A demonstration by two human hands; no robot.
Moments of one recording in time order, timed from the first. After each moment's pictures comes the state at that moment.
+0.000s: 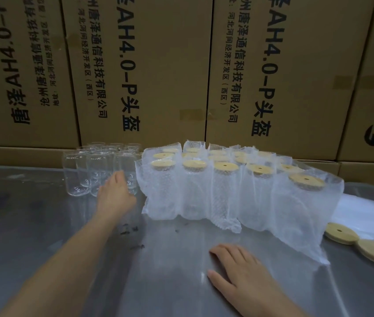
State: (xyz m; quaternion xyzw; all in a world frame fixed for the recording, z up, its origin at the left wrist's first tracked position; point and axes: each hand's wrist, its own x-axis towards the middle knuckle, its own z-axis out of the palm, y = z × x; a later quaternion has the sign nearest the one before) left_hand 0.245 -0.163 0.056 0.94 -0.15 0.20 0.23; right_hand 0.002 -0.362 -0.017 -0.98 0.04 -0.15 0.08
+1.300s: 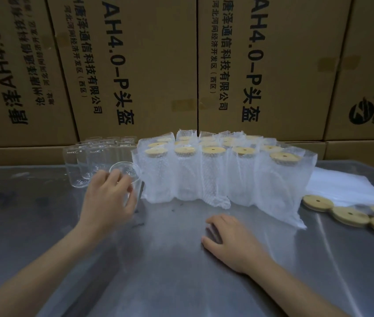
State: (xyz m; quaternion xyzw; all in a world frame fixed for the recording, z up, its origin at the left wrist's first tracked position) left_hand 0.148 -0.123 0.056 0.77 -0.36 0.52 0.10; right_hand -0.006 -0.359 -0.011 -0.97 0.07 -0.17 0.14
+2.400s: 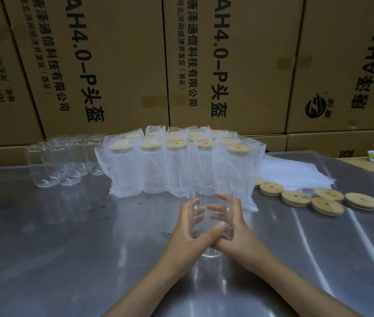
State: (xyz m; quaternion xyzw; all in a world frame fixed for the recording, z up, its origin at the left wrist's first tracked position) left_hand -0.026 -0.269 0.001 0.63 -0.38 -0.13 0.66; right_hand -0.103 -0.386 0.003 -0.79 0.01 -0.23 0.57
